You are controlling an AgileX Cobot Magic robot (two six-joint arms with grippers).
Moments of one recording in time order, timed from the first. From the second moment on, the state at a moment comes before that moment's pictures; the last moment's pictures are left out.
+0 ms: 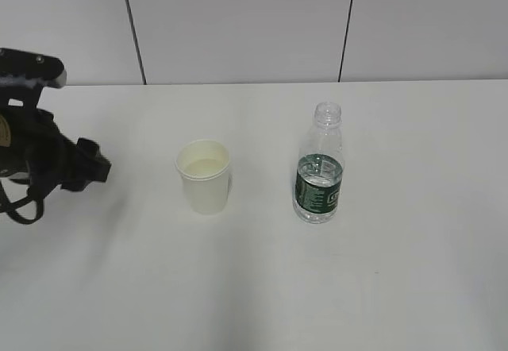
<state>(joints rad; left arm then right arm) -0.29 1.54 -0.75 0.49 0.10 -0.44 -0.04 -0.02 -0.49 0.07 1.14 -0.14</state>
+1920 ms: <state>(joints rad) -0.30 0.15 -0.52 -0.11 1.11 0.07 -0.04 -0.02 -0.49 0.07 1.14 -0.14</state>
